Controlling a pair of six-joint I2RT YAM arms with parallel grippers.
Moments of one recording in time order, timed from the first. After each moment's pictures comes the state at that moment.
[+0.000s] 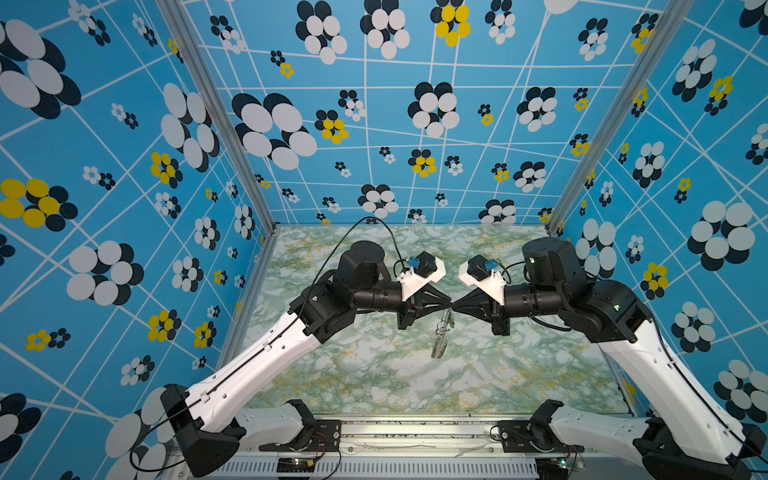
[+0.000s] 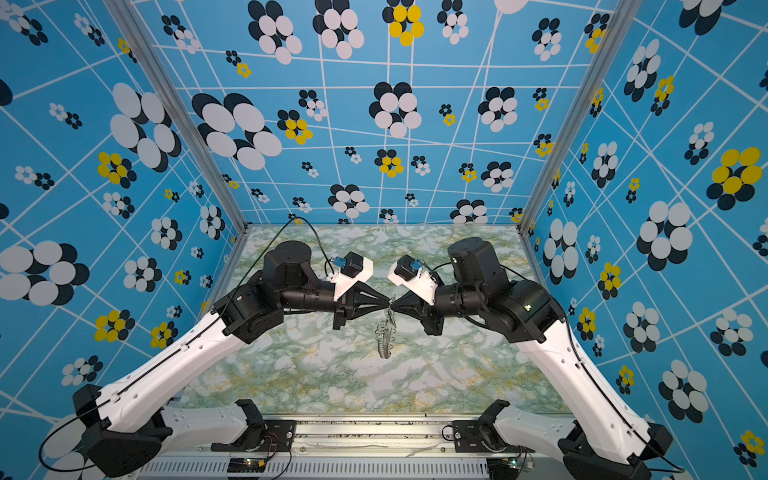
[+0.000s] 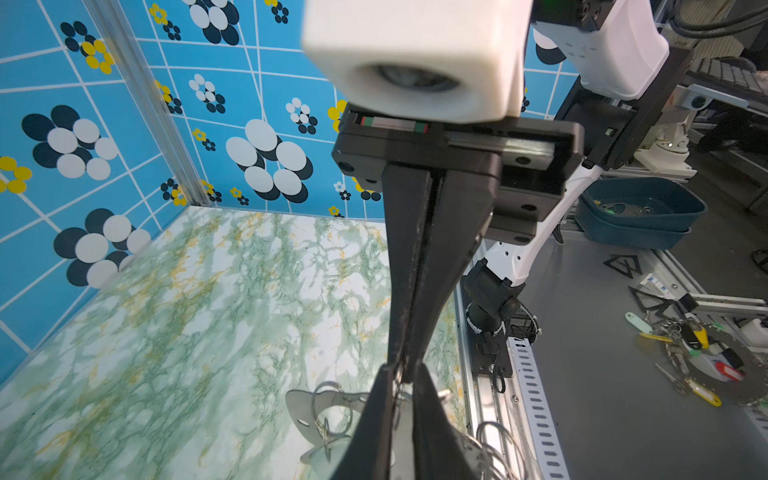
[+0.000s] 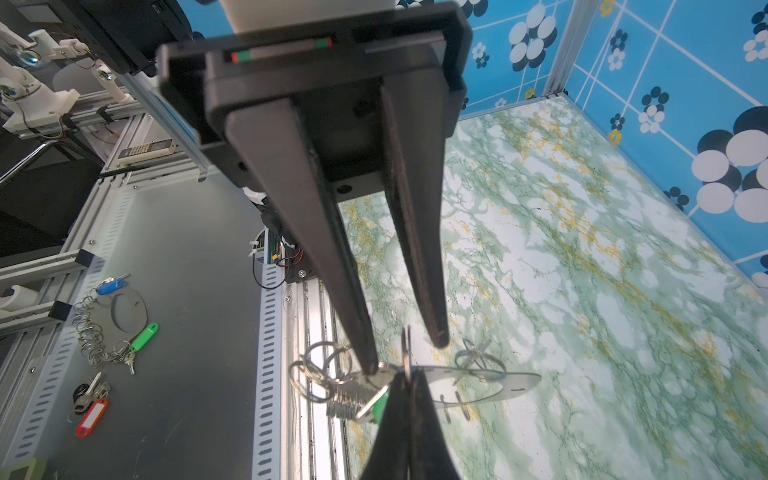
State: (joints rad) left arm -0.79 1.17 1.04 0.43 0.83 -0.16; right arm 0.62 0.99 1.42 -0.71 -0.71 -0.23
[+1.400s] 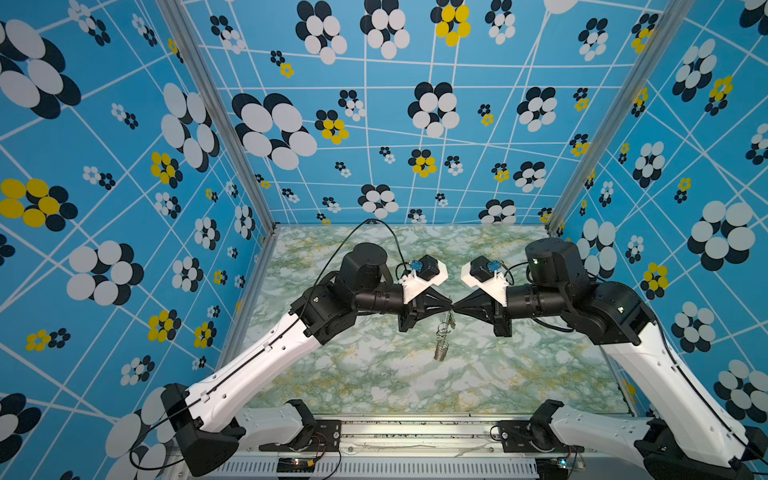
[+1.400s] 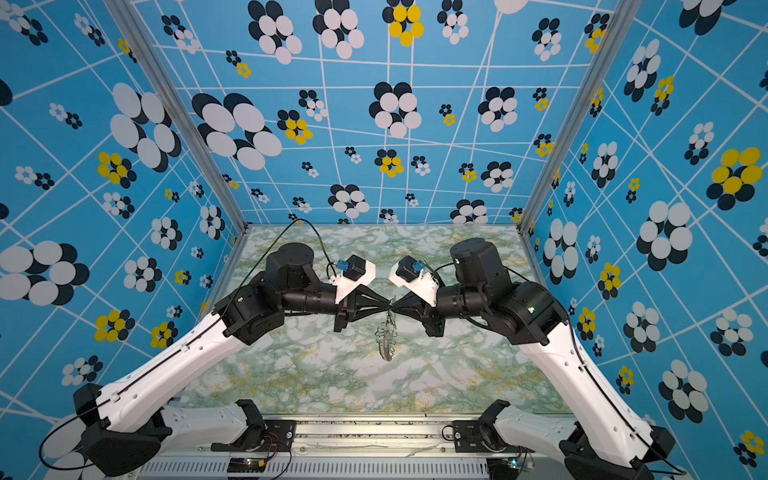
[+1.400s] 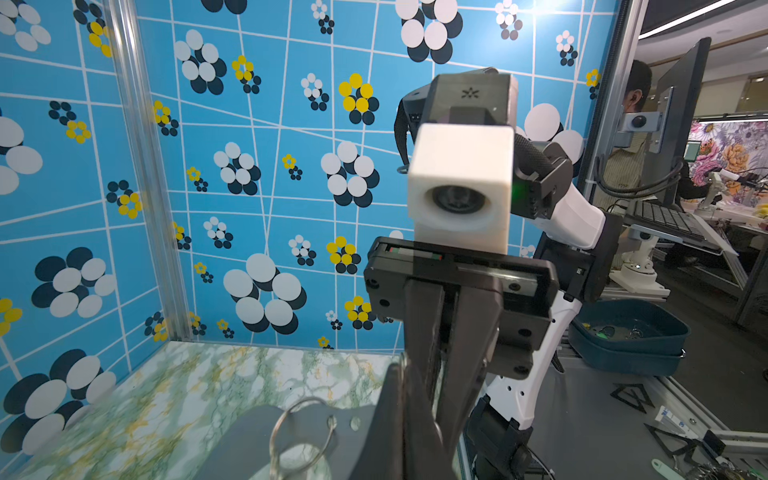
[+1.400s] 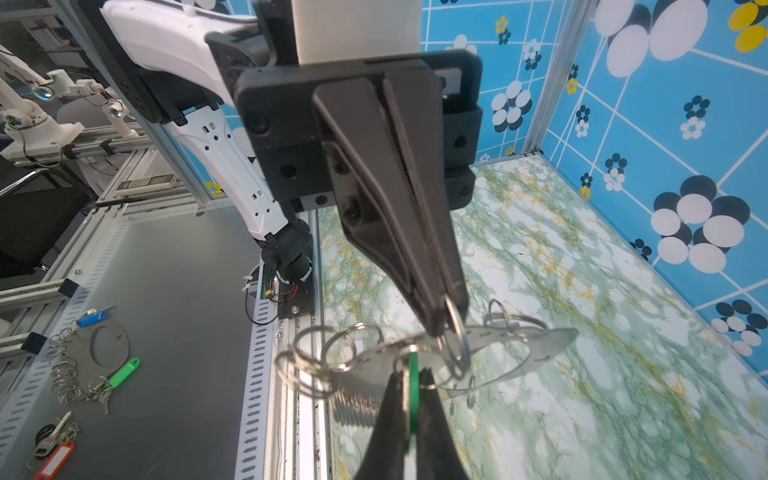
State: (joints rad) left arm -0.79 1.09 1.17 -0.04 0.70 -0.01; right arm 0.61 1.05 1.49 -0.95 -0.62 -0.30
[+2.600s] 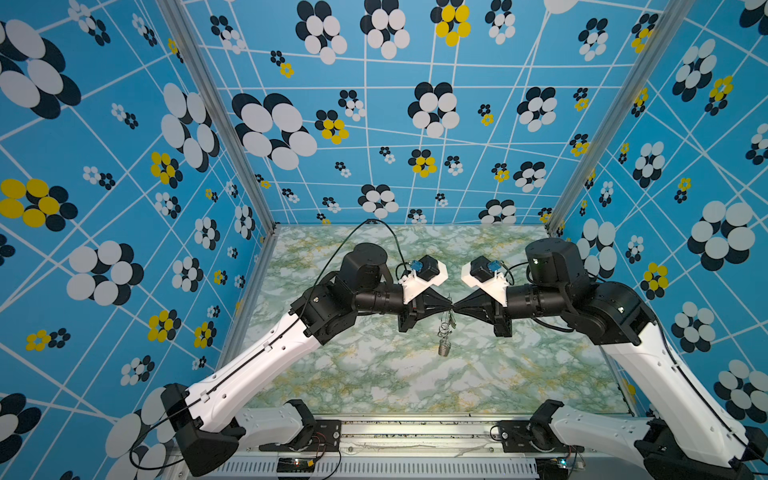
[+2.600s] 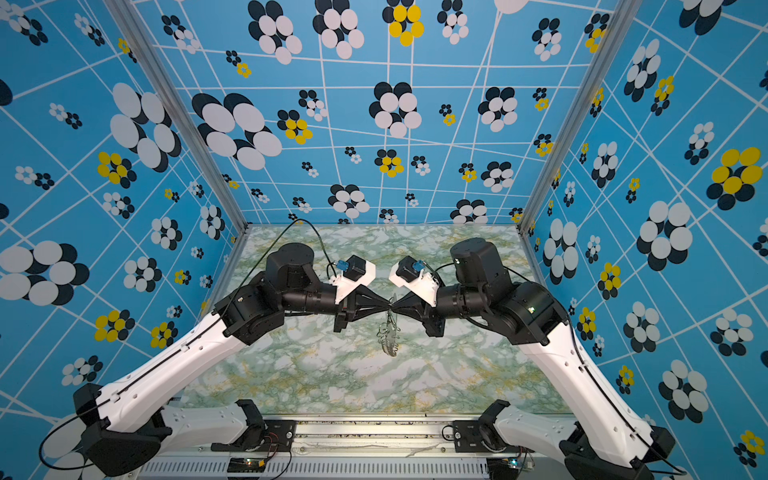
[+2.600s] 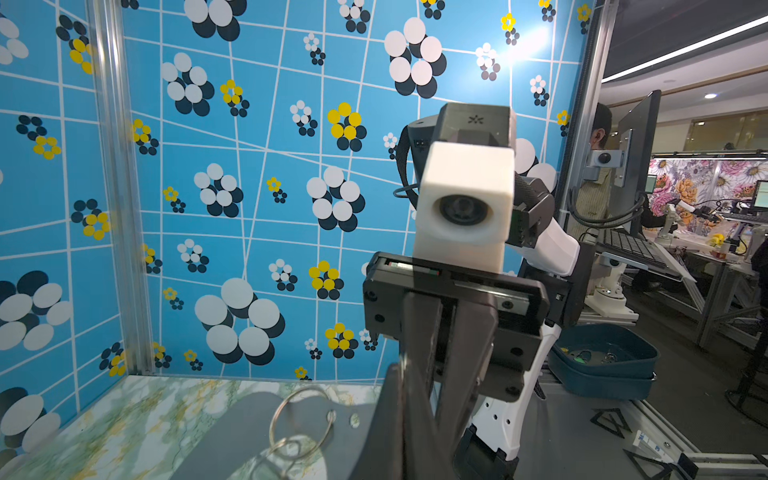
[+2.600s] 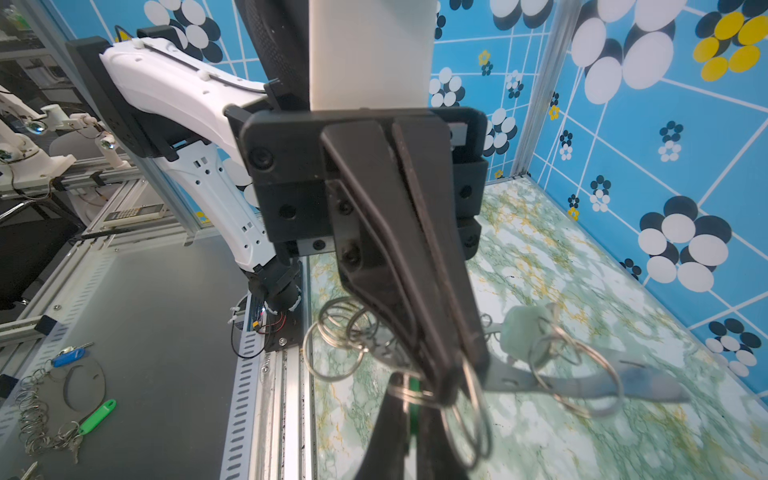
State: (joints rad) left arm -0.81 1.22 1.35 -0.42 0.71 0.13; right arm 0.67 1.13 1.54 -1.05 -0.56 -0.36
